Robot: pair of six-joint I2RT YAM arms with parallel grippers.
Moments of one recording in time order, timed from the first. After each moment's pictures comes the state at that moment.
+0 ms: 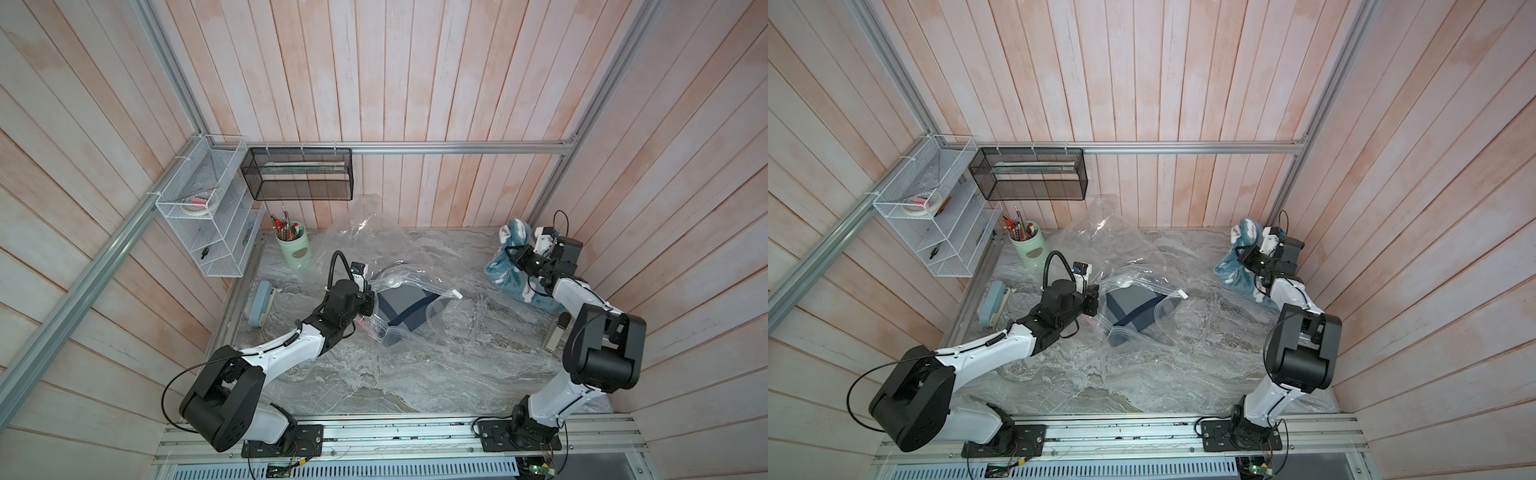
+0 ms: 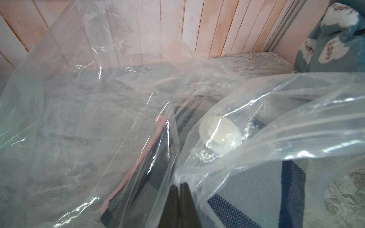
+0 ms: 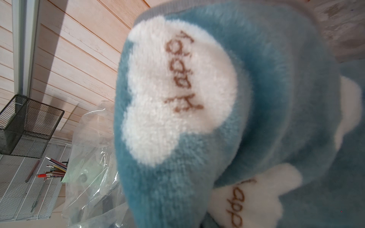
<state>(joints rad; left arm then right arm) -0.58 1.42 0.73 0.26 -0.12 -0.18 -0.27 1.73 1.14 0.12 -0.67 0.56</state>
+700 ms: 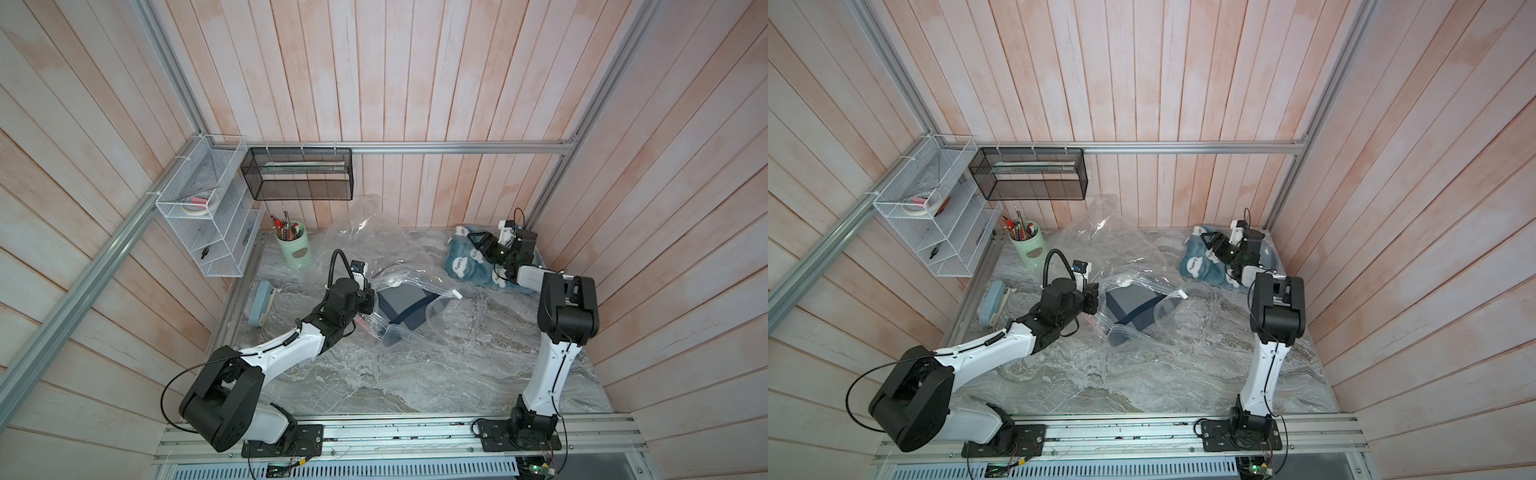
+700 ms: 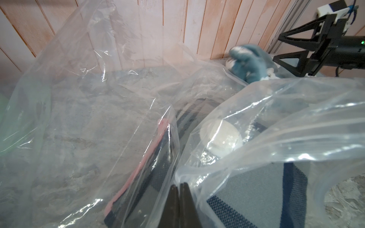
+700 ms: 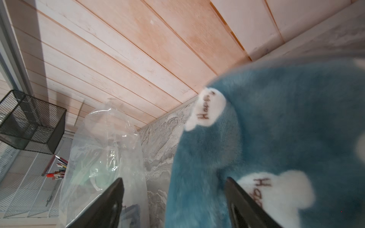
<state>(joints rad) -0.58 1.42 0.75 0.24 -0.13 -0.18 -0.11 2.09 1.33 0.43 -0.68 0.71</state>
